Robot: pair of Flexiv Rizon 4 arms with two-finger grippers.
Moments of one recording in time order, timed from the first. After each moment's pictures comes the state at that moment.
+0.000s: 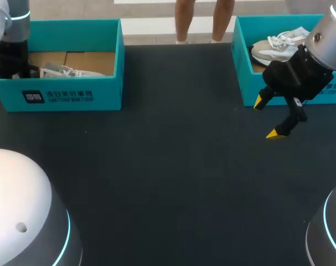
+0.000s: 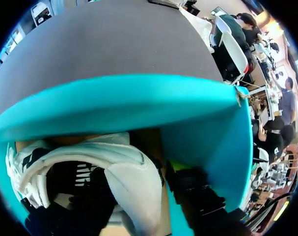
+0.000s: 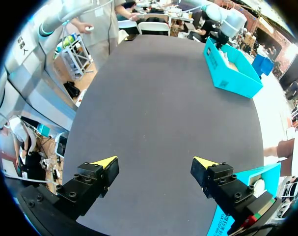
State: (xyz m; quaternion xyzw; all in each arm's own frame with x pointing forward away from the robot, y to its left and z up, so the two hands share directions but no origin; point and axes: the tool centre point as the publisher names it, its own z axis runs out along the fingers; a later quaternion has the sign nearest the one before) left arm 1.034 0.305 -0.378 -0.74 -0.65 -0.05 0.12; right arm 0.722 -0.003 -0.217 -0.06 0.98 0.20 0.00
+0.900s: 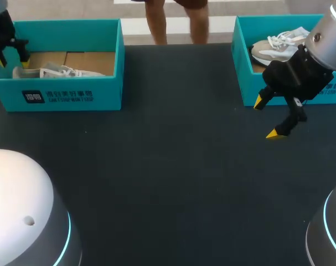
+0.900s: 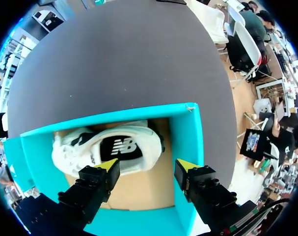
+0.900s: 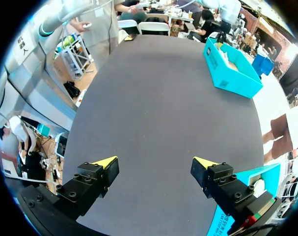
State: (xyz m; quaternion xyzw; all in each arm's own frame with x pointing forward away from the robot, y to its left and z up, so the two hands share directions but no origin) left arm 1.042 0.285 -0.289 -0.75 -0.66 -0.01 -0.01; right arm 0.722 -0.003 -0.217 -0.06 0.98 0.20 0.00
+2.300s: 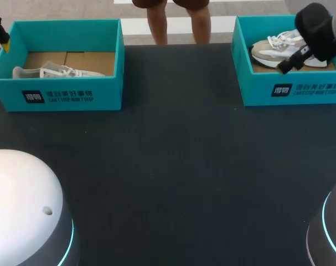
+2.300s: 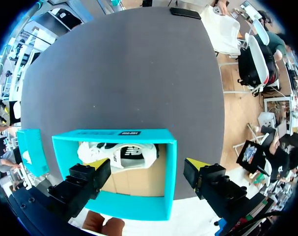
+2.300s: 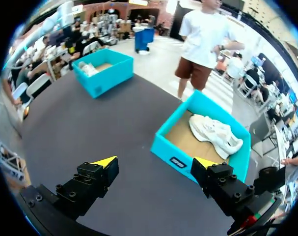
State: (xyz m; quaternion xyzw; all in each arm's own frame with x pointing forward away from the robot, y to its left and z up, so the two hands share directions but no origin) left arm 0.983 0.297 -0.192 -0.71 -0.70 0.00 -0.05; right arm 0.881 -0.098 -0.170 0.42 0.85 0.23 0.21
